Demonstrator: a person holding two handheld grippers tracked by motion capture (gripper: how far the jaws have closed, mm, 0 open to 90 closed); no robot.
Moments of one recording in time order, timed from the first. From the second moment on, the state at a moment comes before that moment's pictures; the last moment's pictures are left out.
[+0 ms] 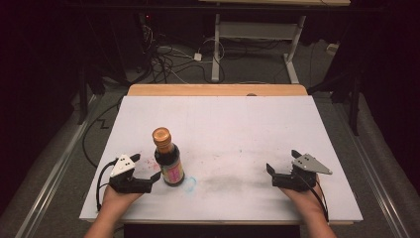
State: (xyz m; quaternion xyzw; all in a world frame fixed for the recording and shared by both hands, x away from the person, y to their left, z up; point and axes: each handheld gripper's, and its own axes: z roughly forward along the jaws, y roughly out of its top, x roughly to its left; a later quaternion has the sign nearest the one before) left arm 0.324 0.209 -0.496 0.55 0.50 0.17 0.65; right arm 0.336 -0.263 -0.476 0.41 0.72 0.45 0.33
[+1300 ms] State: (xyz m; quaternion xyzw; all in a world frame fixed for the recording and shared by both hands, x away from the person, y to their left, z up) left arm 0.321 0.217 -0.485 0.54 0.50 0.15 0.66; right arm 0.332 -0.260 -0.470 0.41 0.71 0.47 0.32
